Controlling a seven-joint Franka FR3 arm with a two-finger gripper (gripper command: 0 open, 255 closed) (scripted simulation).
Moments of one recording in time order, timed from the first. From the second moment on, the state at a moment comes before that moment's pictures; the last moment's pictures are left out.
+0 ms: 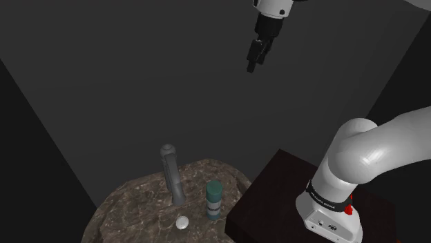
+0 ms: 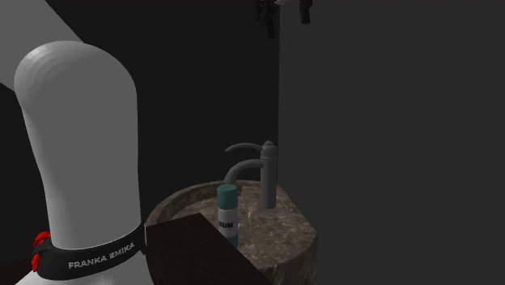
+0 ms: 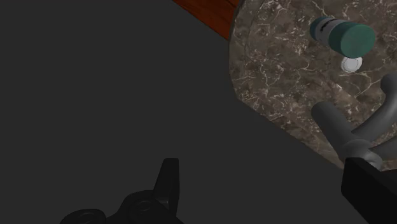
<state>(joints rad) -0.02 -0.75 0.02 -2.26 -0.04 1.70 -0.16</state>
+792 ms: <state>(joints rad) 0.02 -0.73 0.15 -2.52 0.04 1.92 0.00</state>
